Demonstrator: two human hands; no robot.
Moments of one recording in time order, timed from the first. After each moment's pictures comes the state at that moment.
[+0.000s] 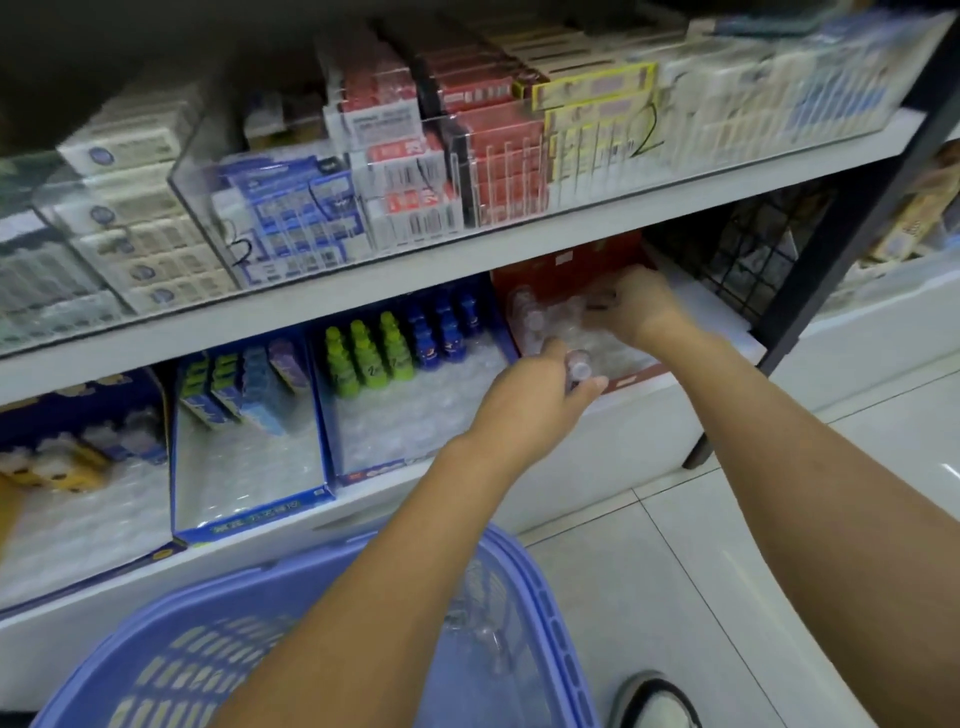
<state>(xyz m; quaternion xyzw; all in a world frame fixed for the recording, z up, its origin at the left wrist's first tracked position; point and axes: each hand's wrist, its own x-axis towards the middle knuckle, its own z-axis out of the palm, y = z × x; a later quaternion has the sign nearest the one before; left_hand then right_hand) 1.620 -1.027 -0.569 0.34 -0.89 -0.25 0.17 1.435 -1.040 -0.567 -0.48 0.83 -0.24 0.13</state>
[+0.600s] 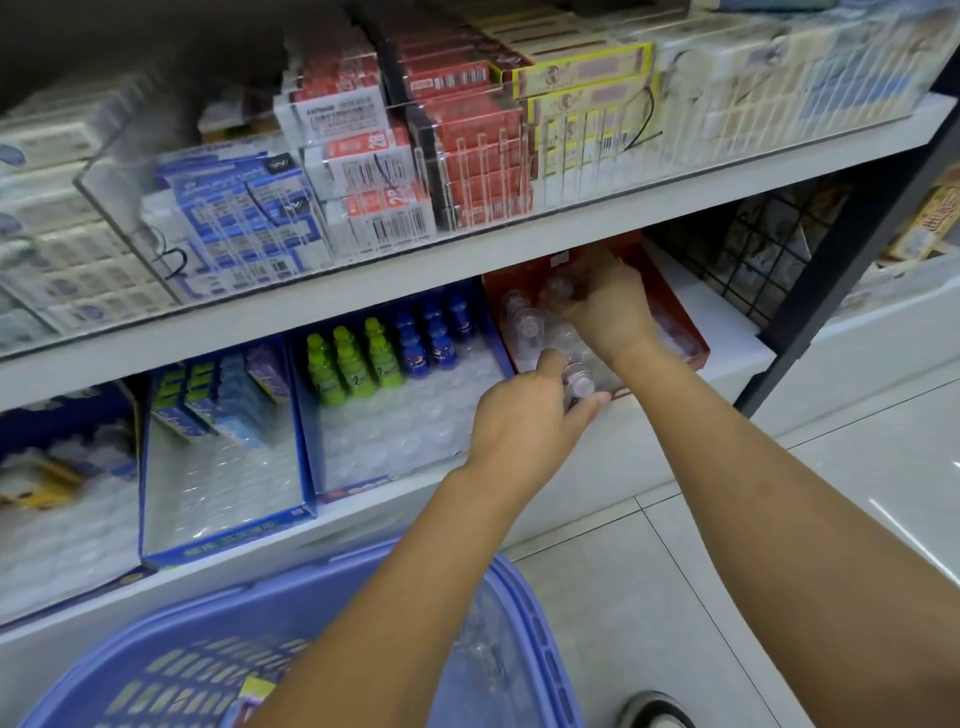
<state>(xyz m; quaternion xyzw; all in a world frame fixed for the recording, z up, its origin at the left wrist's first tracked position) 1.613 -1.023 -0.583 0.36 -0.91 -0.13 0.19 1.456 -1.057 -0.579 -0.45 0.79 -0.41 0.07</state>
